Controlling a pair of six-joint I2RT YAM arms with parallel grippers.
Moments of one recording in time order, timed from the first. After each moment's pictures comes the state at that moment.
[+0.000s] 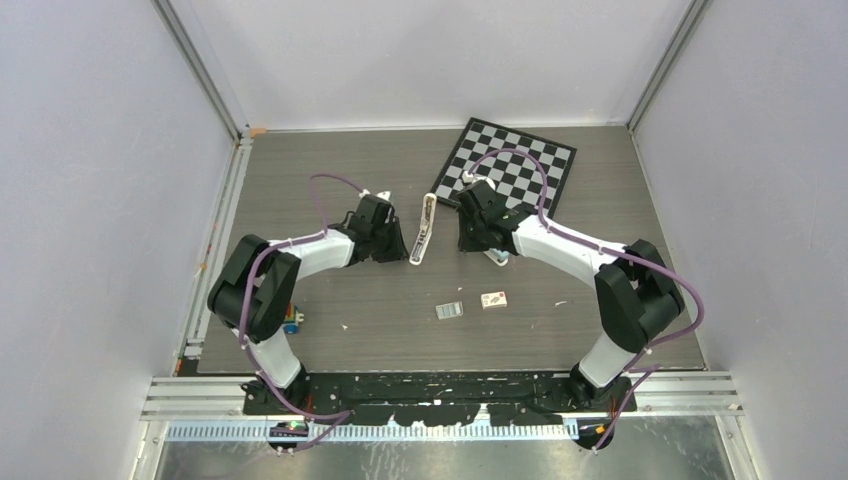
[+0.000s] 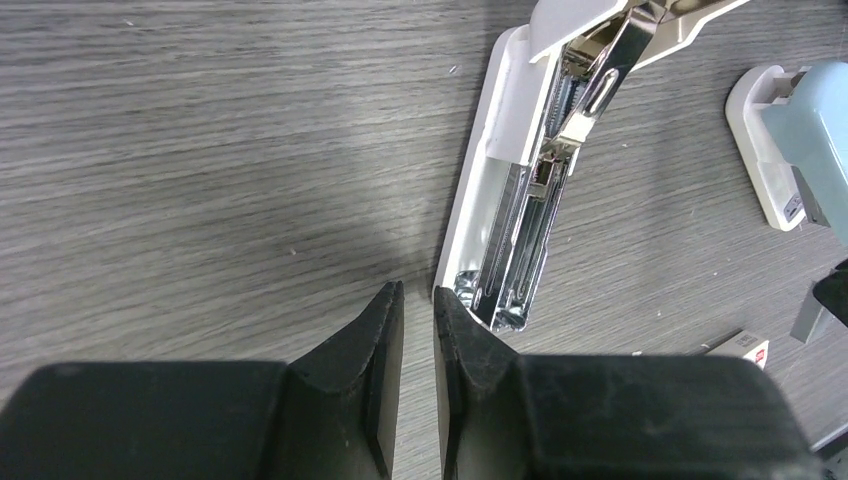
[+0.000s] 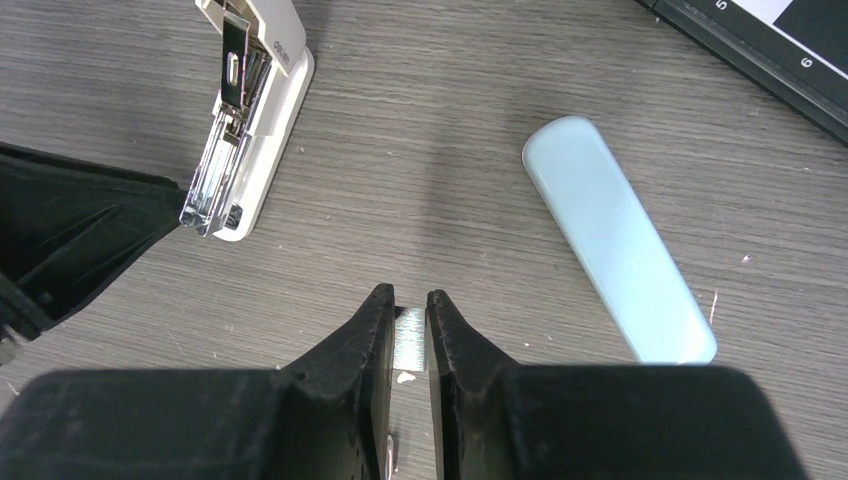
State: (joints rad) left arm -0.51 1.72 0.93 -0.08 0.11 -0.59; right arm 0.64 1.65 1.13 -0.40 0.14 0.50
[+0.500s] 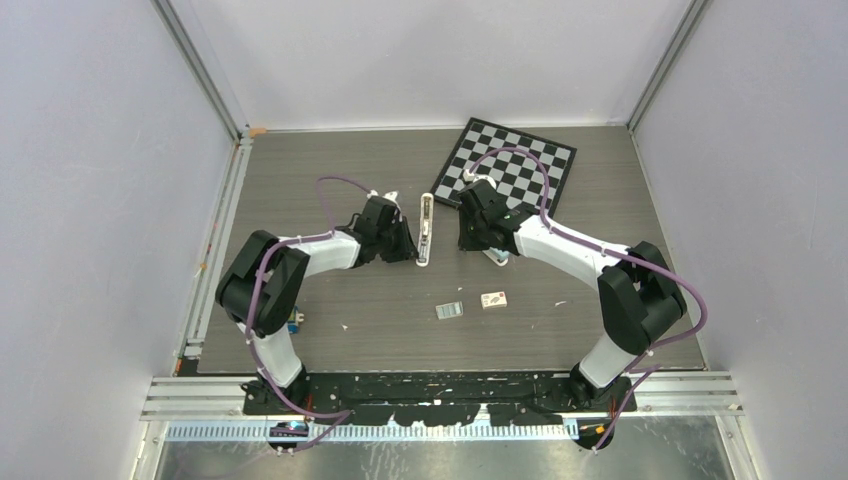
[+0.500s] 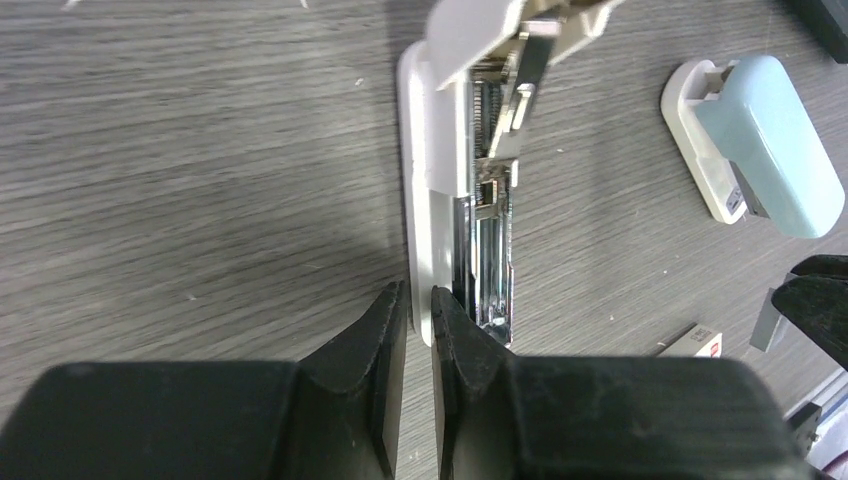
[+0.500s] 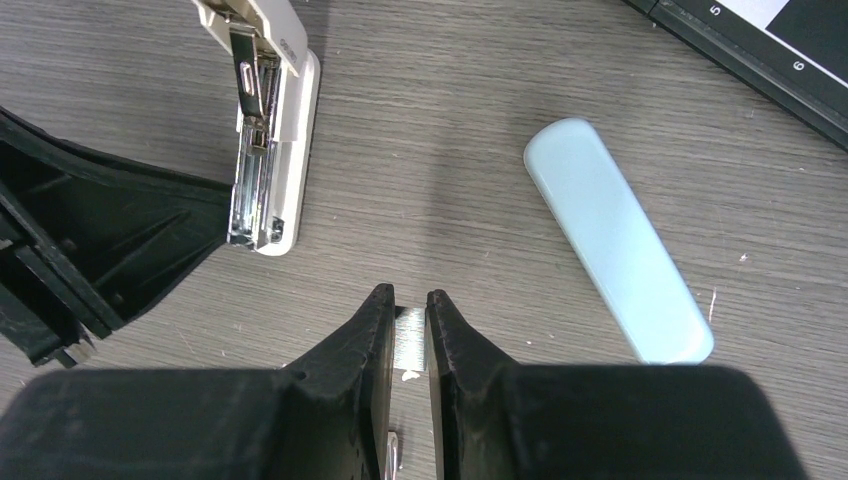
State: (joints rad) left arm -0.54 1.78 0.93 0.04 0.17 -0.63; right arm 0.64 1.64 1.13 -0.40 0.14 0.51
